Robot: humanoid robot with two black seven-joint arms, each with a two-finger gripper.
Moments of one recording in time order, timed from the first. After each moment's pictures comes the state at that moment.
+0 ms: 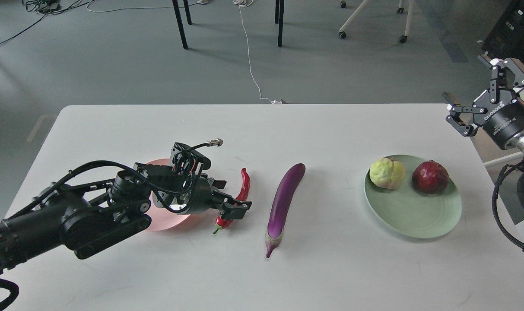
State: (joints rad) left arm -0.77 0.39 -0.32 -1.22 1.86 -0.39 -0.11; right arm 0.78 -0.80 0.25 0.89 0.20 0.49 0.49
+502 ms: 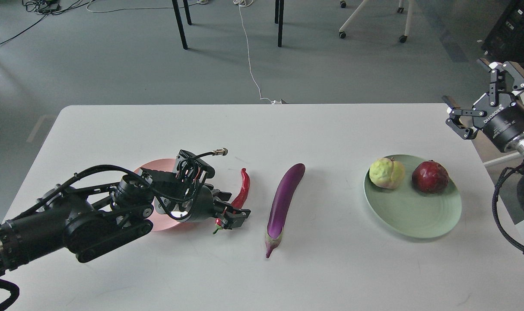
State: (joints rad) left arm -0.77 0.38 -0.27 -1.22 1.91 -0.42 -0.12; right arm 0.77 -0.80 0.25 0.89 0.19 0.49 0.49
